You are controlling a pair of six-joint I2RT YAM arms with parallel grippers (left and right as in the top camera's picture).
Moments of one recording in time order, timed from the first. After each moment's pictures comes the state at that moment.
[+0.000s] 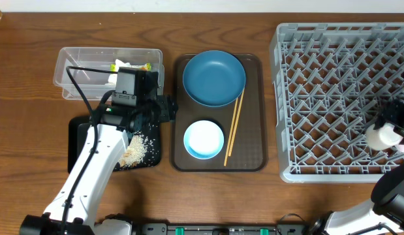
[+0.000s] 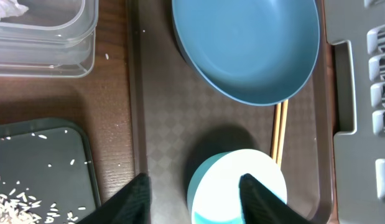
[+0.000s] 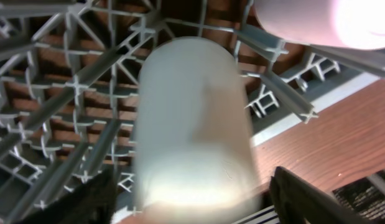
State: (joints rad) left arm -0.18 1.38 1.00 -0.63 0.31 -0.30; right arm -0.58 1.80 1.59 -1.39 0.05 0.06
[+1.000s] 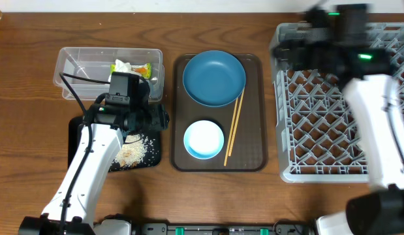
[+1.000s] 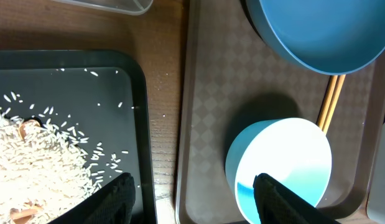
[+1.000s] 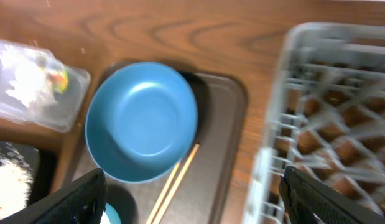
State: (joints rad) left arm -0.12 1.38 1.00 -0.80 0.26 -0.29; right arm 0.17 1.69 1.63 -0.81 -0.26 0.08
